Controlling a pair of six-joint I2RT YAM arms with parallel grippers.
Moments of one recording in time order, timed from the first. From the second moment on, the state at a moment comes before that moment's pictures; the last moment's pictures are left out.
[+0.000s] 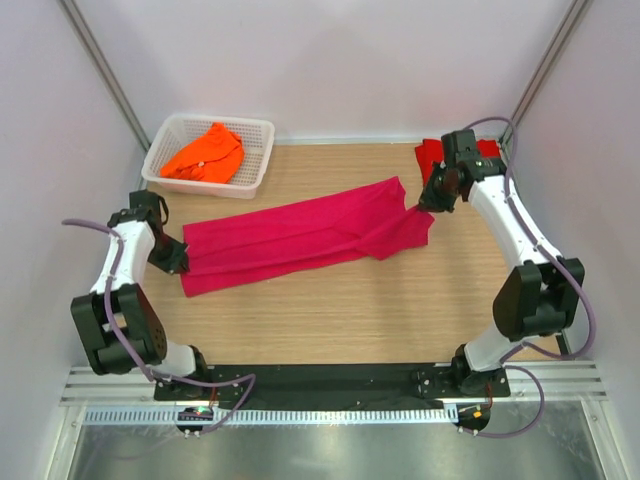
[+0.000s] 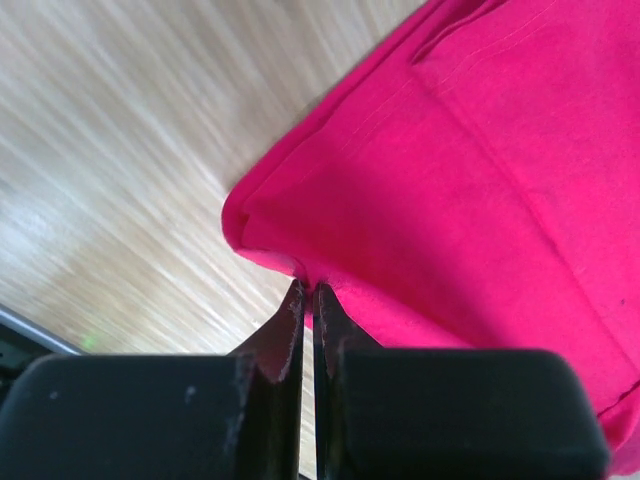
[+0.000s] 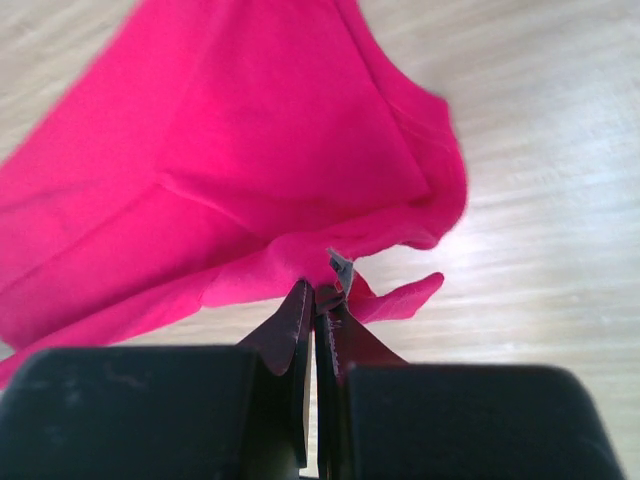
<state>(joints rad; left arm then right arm) 0.26 1.41 1.06 -0.98 -0.08 -0.81 0.13 1.57 1.44 -0.88 -0.04 0.54</state>
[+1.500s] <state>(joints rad) 0.26 1.84 1.30 -0.92 -0.07 -0.70 0.09 2.19 2.02 -0.86 -0.20 0.58</state>
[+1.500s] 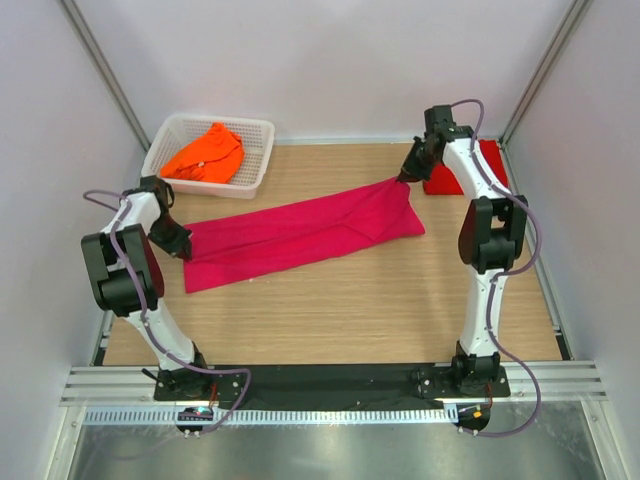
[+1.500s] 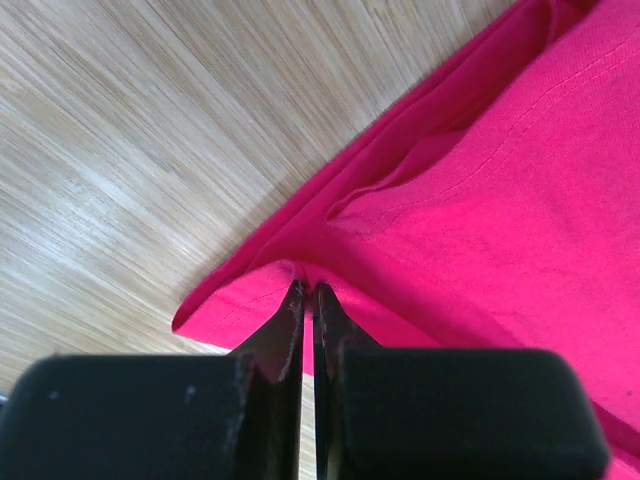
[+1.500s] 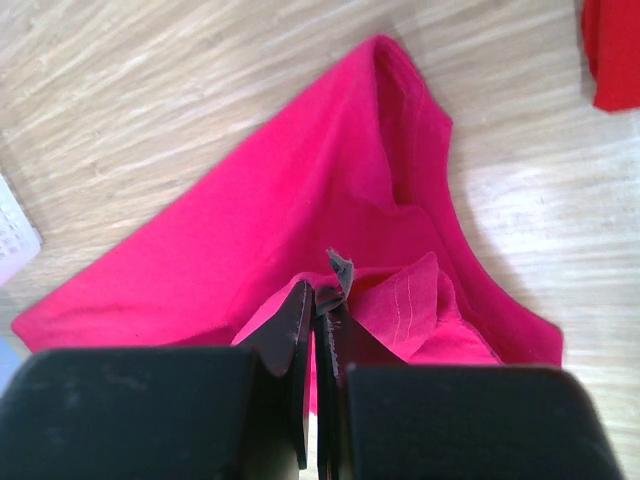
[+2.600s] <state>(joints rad) 0.15 1.65 1.16 -0.83 0.14 -0.64 0.05 2.24 2.01 -0.92 -0.20 0.53</state>
